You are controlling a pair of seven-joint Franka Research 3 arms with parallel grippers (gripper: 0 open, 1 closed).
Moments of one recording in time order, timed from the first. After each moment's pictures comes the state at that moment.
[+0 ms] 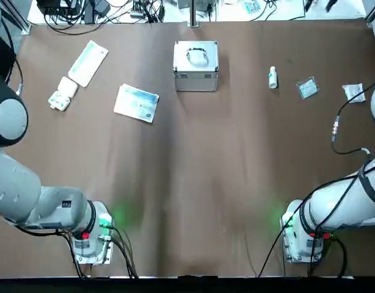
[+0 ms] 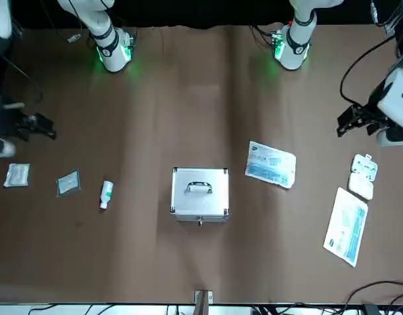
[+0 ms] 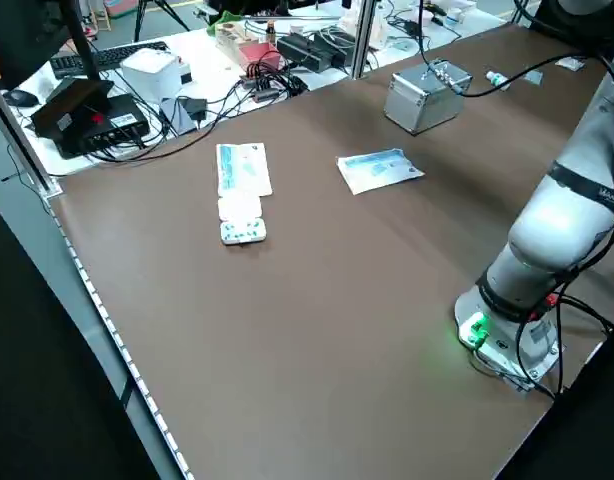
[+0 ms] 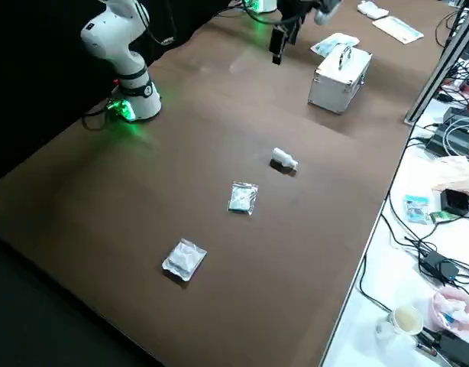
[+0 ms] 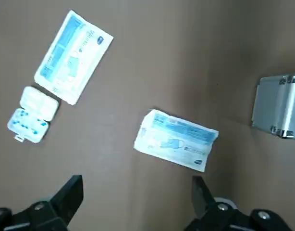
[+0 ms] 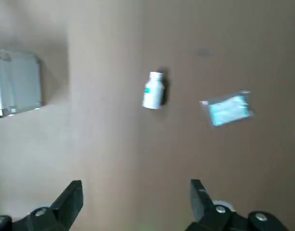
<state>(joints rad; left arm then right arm) 0.00 0.10 -0.15 -1.45 0.00 1.58 -0.21 0.06 0.19 -0.05 -1.43 0.10 1.52 -0.03</state>
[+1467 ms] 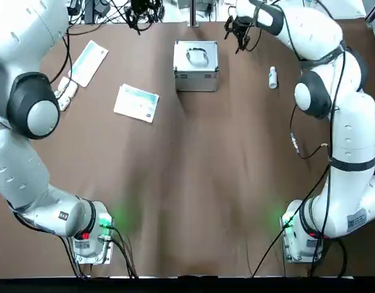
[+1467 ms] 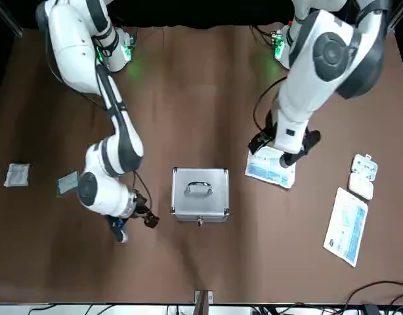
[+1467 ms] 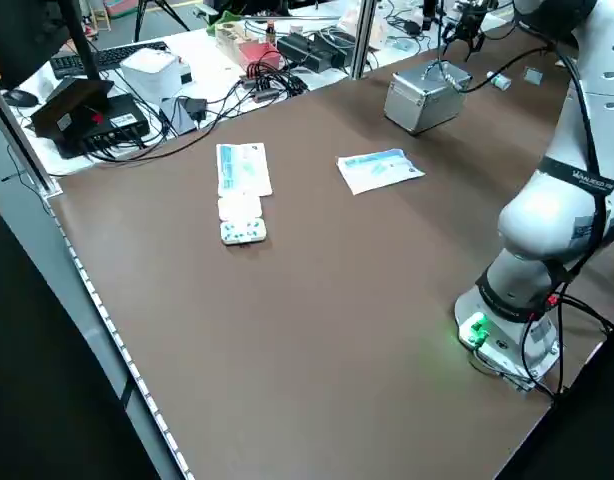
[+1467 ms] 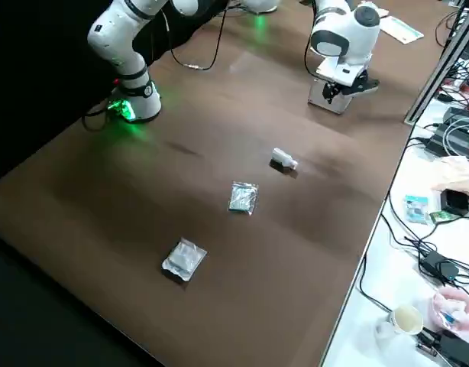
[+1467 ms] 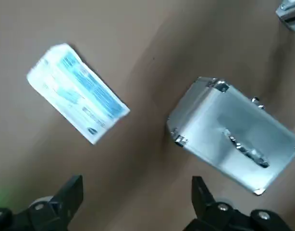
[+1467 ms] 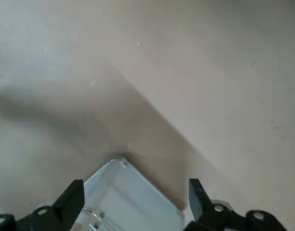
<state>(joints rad) -0.31 0.33 -0.22 -1.36 -0.05 1.72 -1.13 0.36 0.84 -0.02 -1.17 0.32 2.08 1.01</state>
